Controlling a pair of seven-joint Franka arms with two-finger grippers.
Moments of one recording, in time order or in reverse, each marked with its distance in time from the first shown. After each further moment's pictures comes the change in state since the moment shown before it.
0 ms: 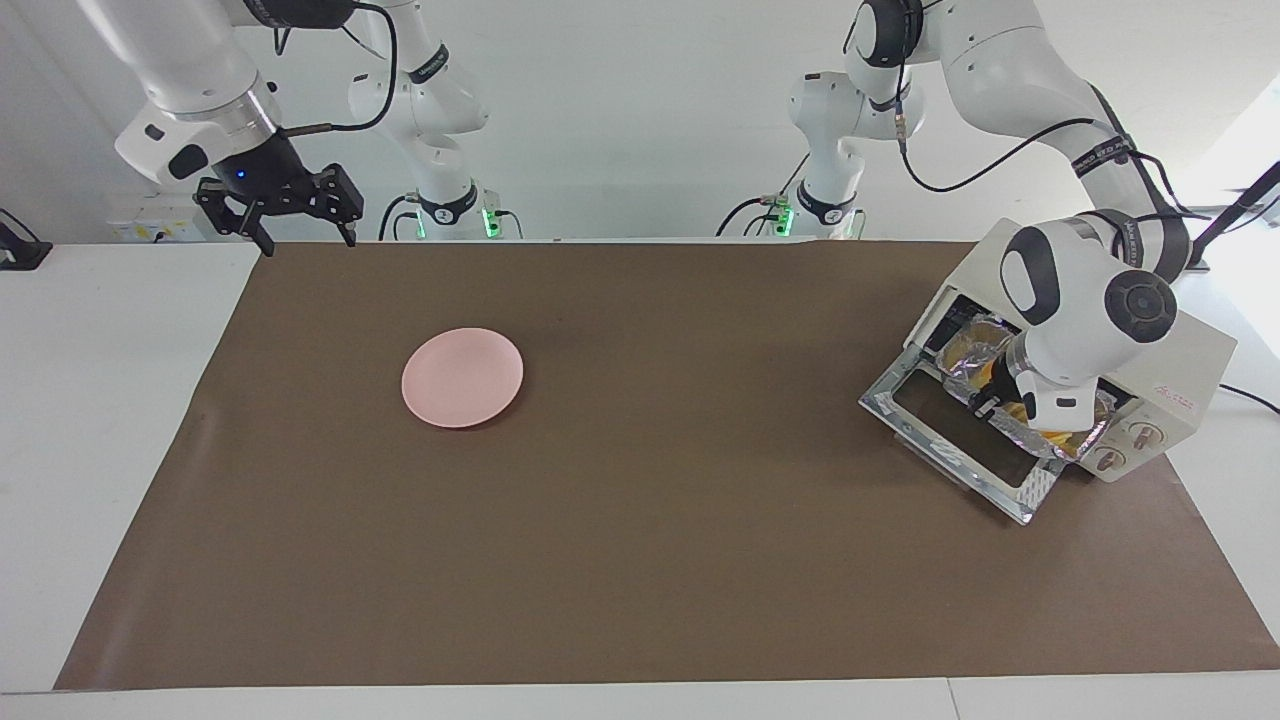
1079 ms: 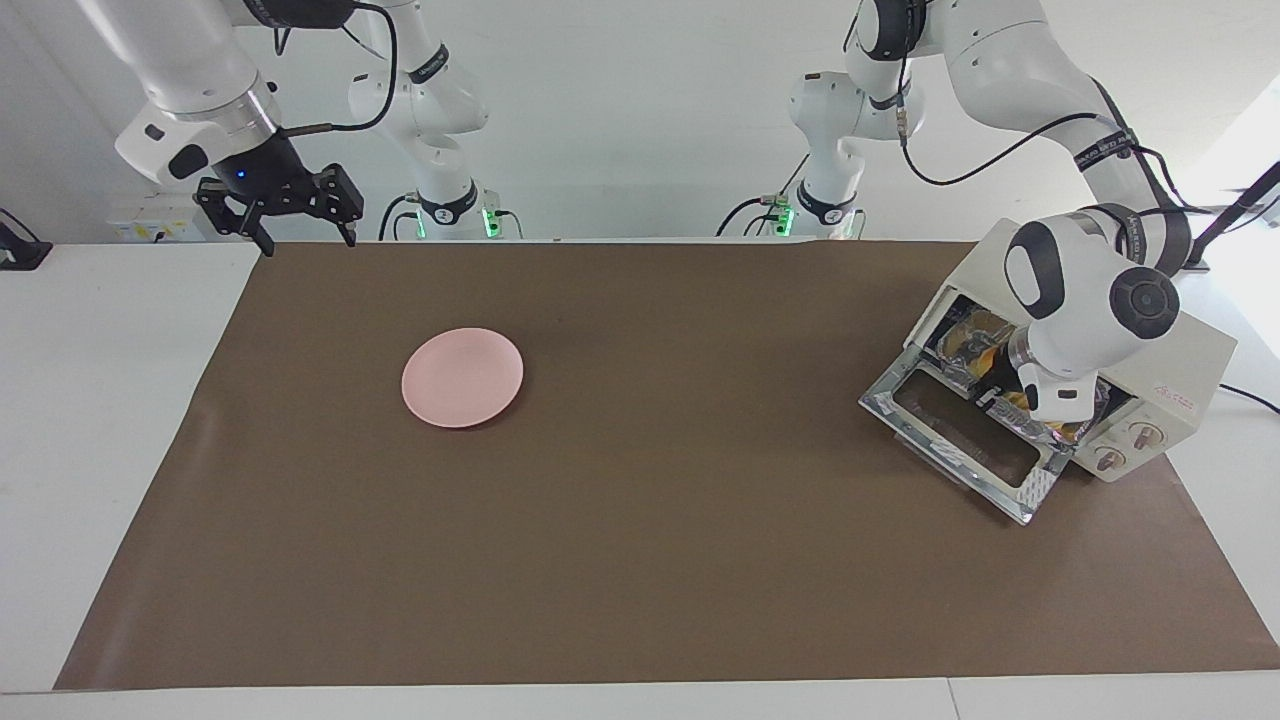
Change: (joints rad) left arm -0.005 -0.029 0.013 -0.057 0.000 -0.014 -0.011; right arm 0.000 0.000 0.000 0.000 0.000 0.000 0.000
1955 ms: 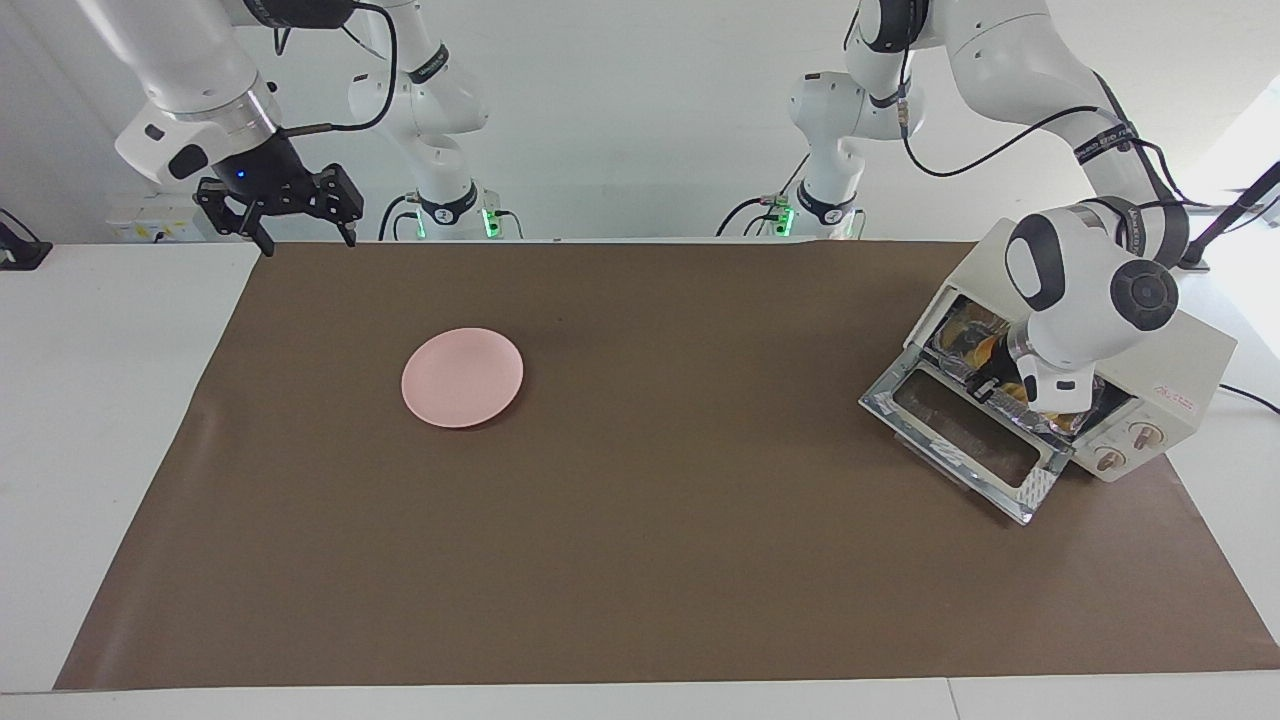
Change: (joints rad) left arm 0.001 -0.034 0.002 -0.041 0.000 0.000 0.006; right arm 0.000 0.000 0.000 0.000 0.000 0.000 0.000
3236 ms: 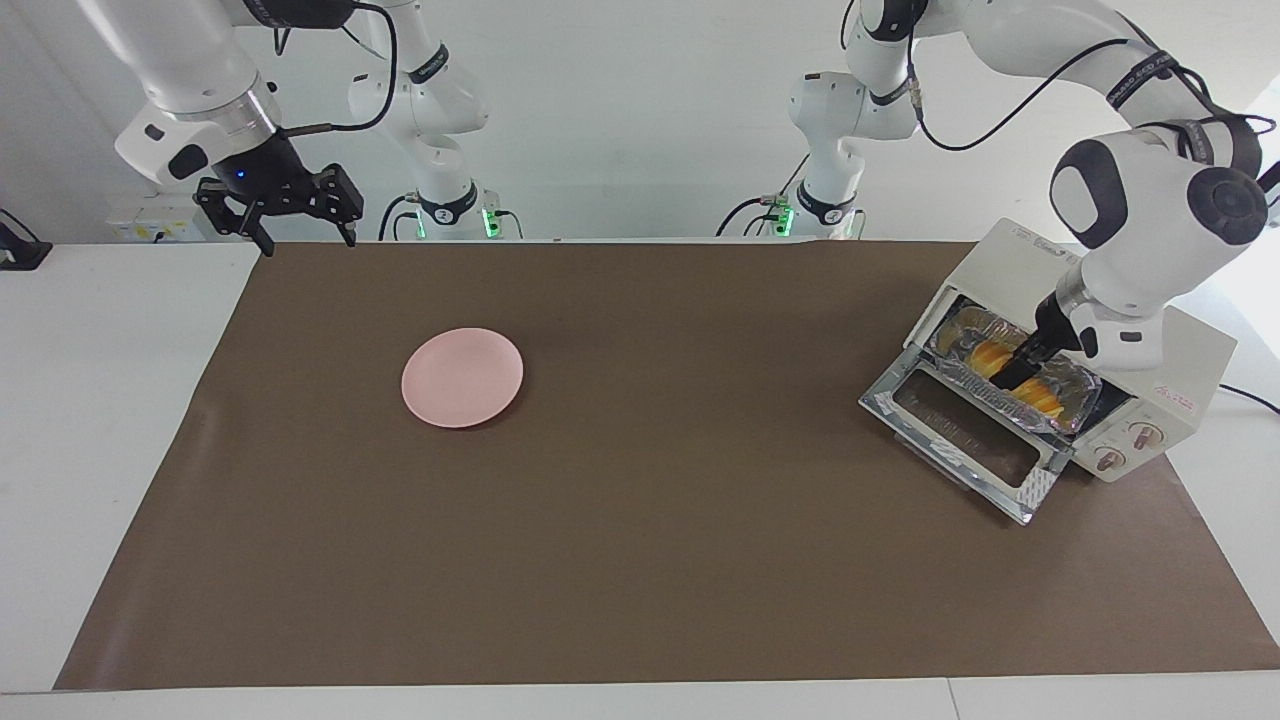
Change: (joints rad) left arm 0.002 -0.092 0.003 0.203 -0.010 -0.109 0.065; right arm 0.000 0.000 0.000 0.000 0.000 0.000 0.000
